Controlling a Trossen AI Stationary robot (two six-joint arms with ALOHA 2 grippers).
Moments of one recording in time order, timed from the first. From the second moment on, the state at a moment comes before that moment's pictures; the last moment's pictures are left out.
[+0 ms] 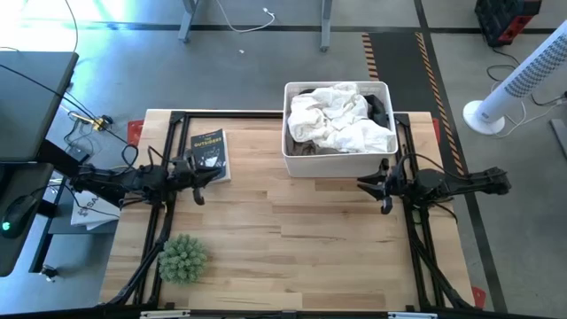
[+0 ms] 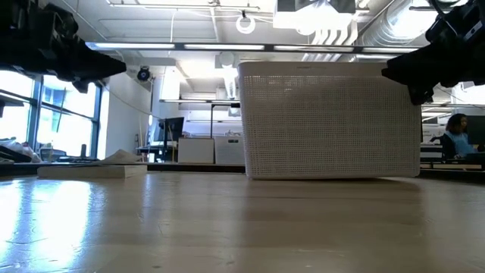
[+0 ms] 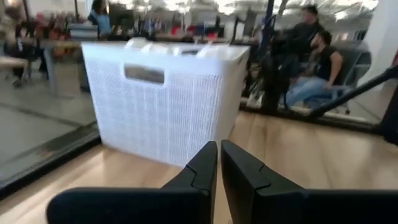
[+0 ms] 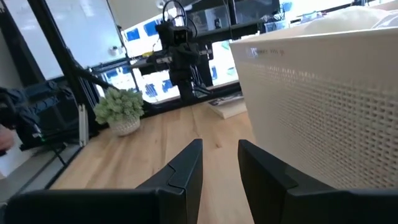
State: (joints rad) left arm -0.15 0.02 0.04 -0.02 -0.49 -0.07; right arm 0.16 0.04 0.04 -0.02 0.28 0.23
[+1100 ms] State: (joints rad) left arm -0.11 0.00 0.01 0.07 -0.51 -0.02; right arm 0.04 0.00 0.01 0.03 0.04 0.22
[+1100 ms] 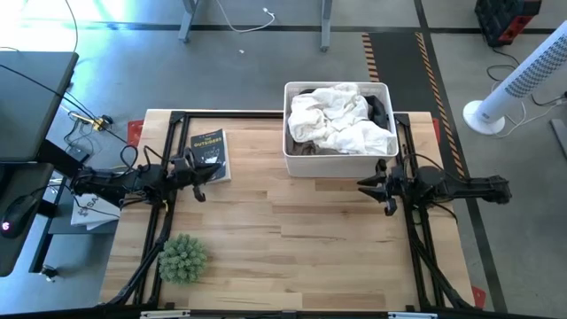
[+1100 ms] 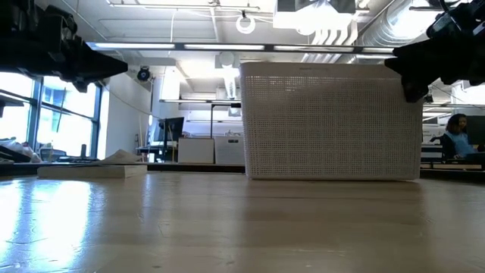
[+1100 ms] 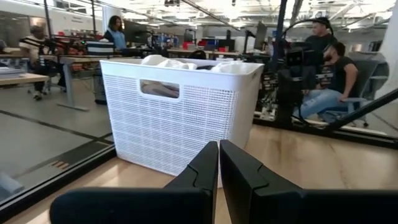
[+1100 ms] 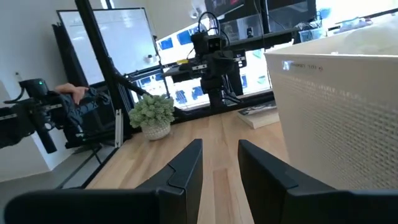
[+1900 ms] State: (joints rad) left arm 0.00 0.00 0.01 0.07 -0.50 -0.02; right arm 0.00 0.01 0.01 0.02 -0.04 0.23
